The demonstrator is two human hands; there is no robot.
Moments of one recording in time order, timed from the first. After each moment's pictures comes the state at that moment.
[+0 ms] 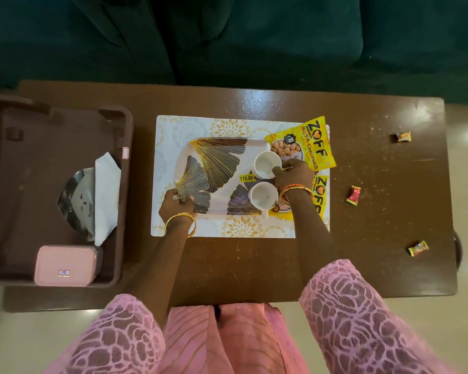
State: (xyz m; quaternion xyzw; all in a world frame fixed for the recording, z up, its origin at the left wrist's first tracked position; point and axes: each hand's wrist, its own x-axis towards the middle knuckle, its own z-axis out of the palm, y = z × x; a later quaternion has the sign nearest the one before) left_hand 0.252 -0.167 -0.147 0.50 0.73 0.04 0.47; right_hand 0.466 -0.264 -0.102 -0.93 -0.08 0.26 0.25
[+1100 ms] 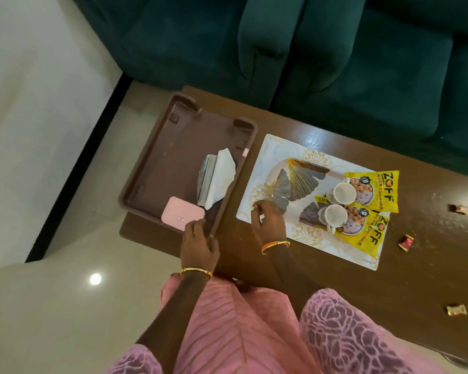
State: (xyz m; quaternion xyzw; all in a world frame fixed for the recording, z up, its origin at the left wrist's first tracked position) left_hand 0.047 -0.216 -0.020 0.65 0.68 0.07 0.34; right_hand 0.213 -0.224 -0.040 -0.80 -0.43 0.26 0.31
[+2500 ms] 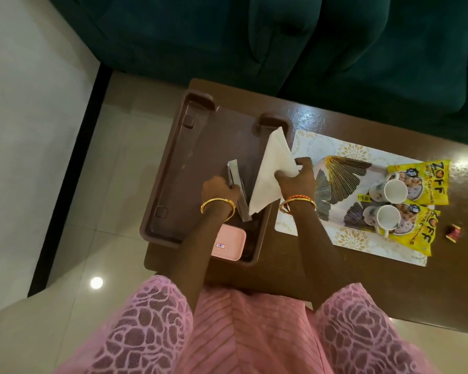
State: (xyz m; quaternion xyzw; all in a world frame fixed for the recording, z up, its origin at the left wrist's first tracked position) left_hand 0.055 -0.010 -0.068 0.60 0.66 -0.04 0.45; right_hand 0.189 -0.071 -0.038 -0.88 -0.12 0.30 0.34
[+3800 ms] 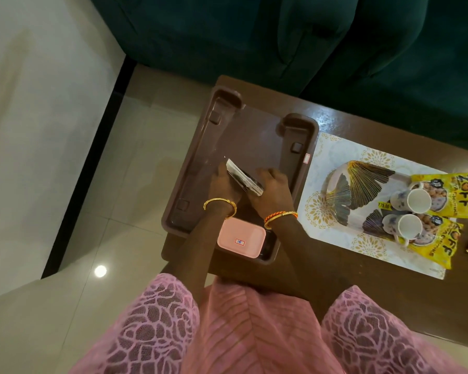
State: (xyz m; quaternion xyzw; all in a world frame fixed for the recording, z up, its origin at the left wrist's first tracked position) left_hand 0.012 0.008 -0.073 0.62 0.63 0.03 0.47; right_hand 0.105 -0.055 -0.043 -0.83 -0.44 0.31 0.14
